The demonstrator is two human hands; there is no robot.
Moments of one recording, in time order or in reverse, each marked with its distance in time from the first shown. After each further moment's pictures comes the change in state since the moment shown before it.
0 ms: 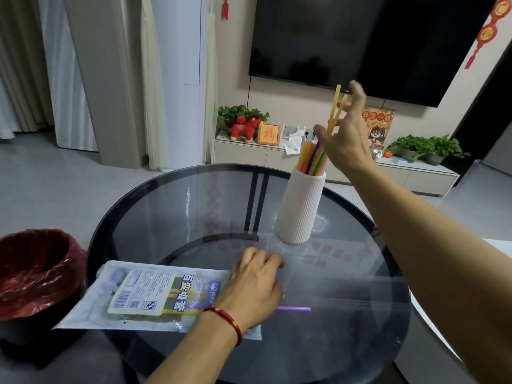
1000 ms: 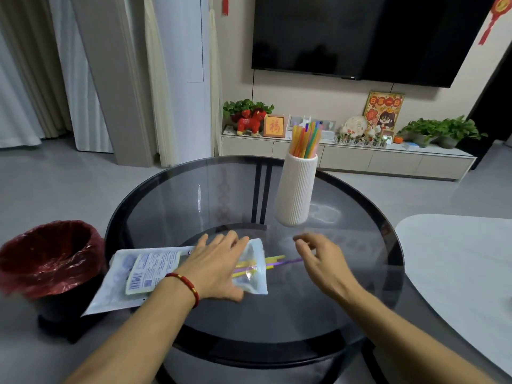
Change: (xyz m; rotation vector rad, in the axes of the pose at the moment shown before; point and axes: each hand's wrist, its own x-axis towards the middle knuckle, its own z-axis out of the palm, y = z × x) left_hand -0.031 -0.037 -0.034 0.426 -0.297 0.004; right_hand -0.244 0.060 0.002 -0.027 -0.469 0.230
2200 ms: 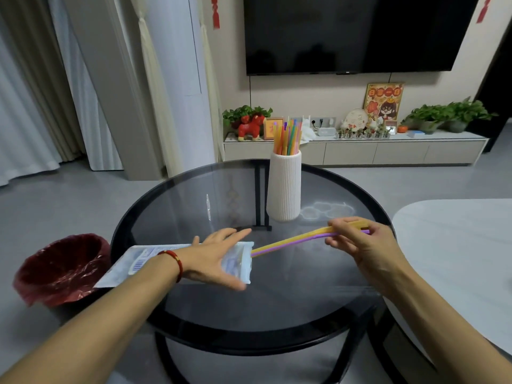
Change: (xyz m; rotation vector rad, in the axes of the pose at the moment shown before) left_hand 0.005 0.000 -0.024 -0.301 -0.235 -0.050; right_hand -0.026 0.025 -0.091 1.118 0.080 0.248
